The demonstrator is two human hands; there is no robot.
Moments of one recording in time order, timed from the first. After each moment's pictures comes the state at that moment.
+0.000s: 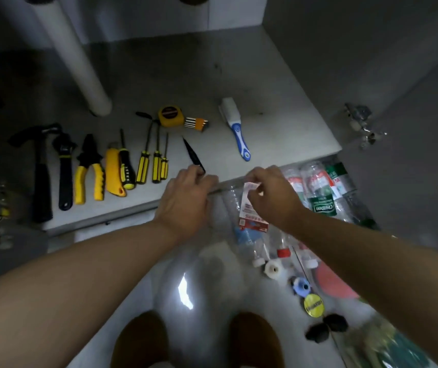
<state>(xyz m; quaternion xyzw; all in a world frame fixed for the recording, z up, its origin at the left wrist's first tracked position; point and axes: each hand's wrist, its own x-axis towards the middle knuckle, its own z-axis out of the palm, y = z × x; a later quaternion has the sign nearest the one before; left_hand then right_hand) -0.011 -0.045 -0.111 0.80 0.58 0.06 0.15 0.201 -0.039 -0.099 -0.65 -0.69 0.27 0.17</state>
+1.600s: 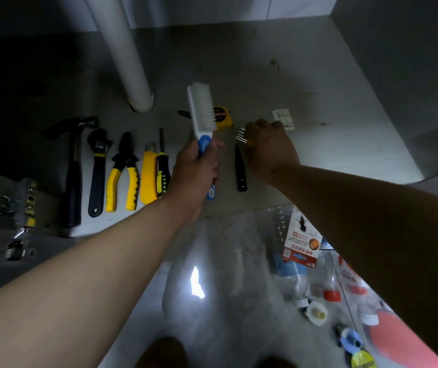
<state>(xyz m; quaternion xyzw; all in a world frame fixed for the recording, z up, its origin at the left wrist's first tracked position) -0.054 0.033 -0.105 0.34 0.61 0.48 0.53 0.097 0.115 -0.125 -0.60 -0.79 0.10 0.04</state>
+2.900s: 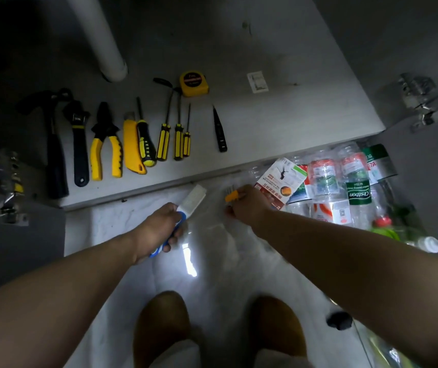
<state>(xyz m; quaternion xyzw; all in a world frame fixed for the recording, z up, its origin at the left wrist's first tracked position) -0.108 -0.094 -0.176 0.33 0.67 0.10 0.66 0.109 -0.044 -0.191 -0.73 -0.44 0.51 0.05</state>
